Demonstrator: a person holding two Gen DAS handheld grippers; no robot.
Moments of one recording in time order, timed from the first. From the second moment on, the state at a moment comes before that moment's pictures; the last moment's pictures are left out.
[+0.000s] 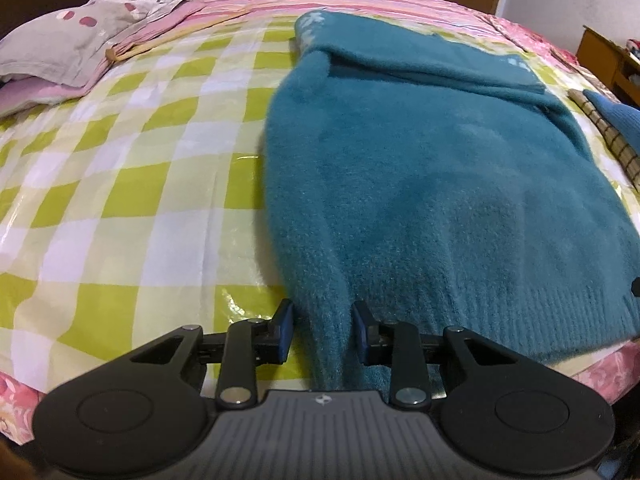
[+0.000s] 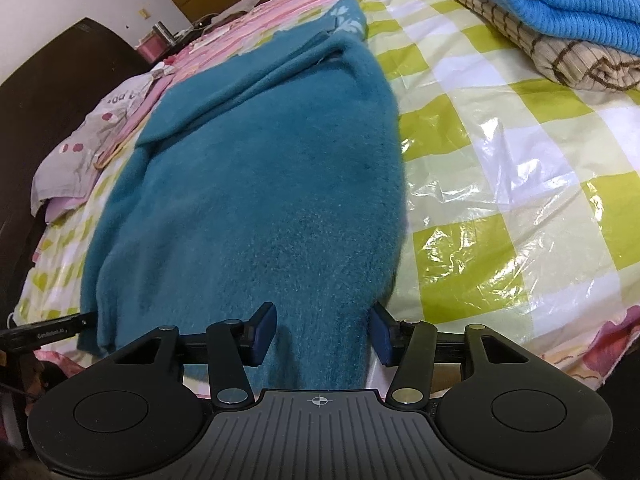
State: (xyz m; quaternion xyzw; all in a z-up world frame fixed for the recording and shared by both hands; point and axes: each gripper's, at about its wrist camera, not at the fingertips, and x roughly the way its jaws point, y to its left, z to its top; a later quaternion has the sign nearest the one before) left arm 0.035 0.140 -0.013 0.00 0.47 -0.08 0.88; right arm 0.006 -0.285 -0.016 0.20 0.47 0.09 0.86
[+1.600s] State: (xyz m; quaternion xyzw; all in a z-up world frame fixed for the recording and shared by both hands) left arm 0.089 0.164 0.032 -0.24 0.37 -0.19 0.88; right arm 0.054 -0.319 0.016 0.46 0.31 0.19 0.81
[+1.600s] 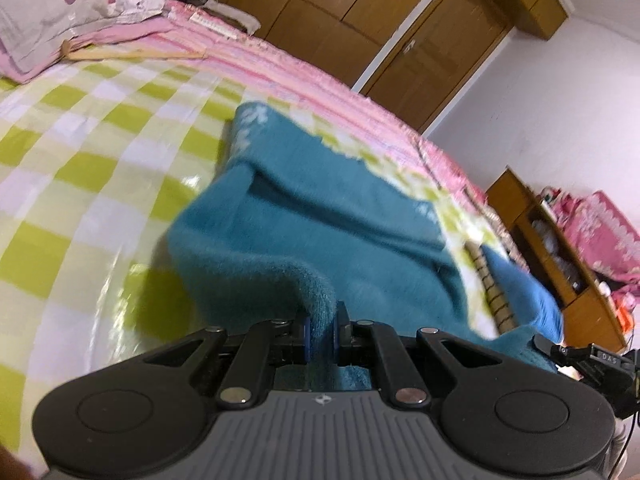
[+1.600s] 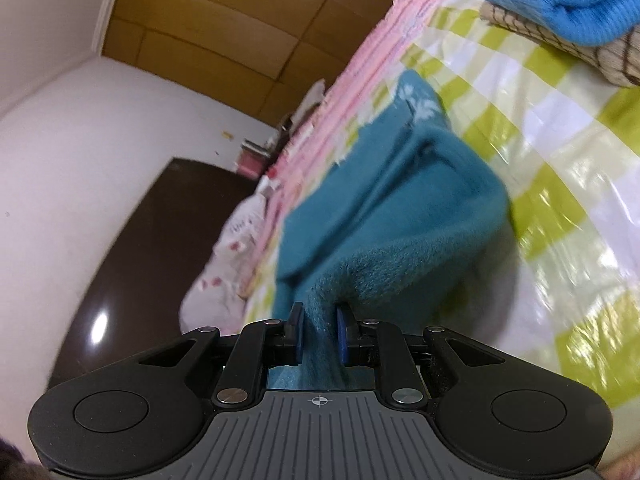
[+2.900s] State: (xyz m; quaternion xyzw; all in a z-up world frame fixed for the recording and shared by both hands) left arm 0.158 0.137 0.074 -0.28 0.27 -0.16 0.91; right arm 0.142 -0.345 0.033 0.52 0.21 0.19 0.80
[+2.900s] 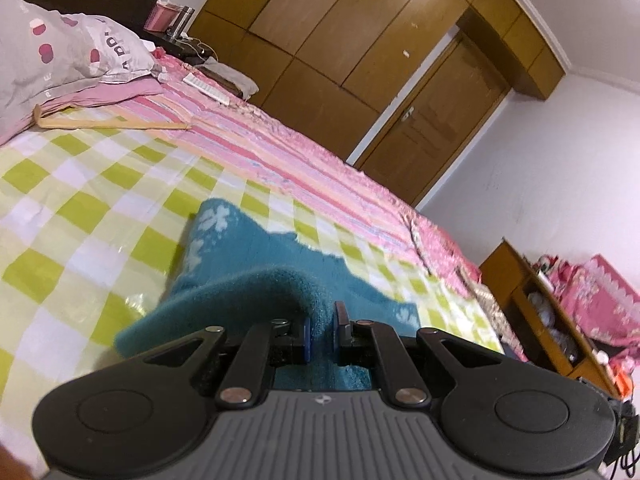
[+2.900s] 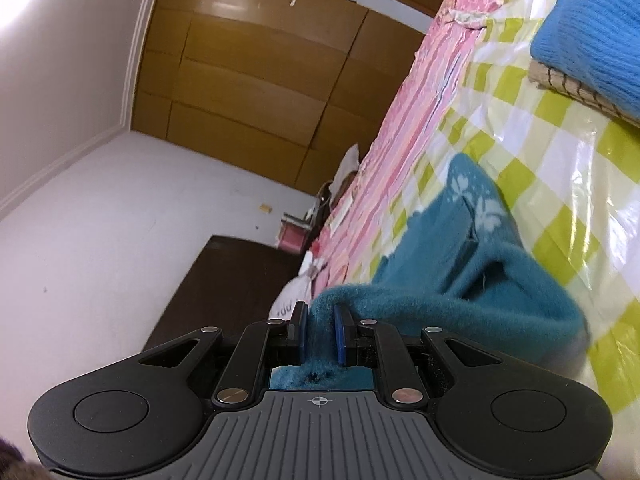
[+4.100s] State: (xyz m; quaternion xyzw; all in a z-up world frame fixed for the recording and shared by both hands) left arm 0.287 0.152 0.023 -0.33 0.25 -0.12 0.90; right arm 0.284 -0.348 0.018 0.49 0.23 0.12 0.83
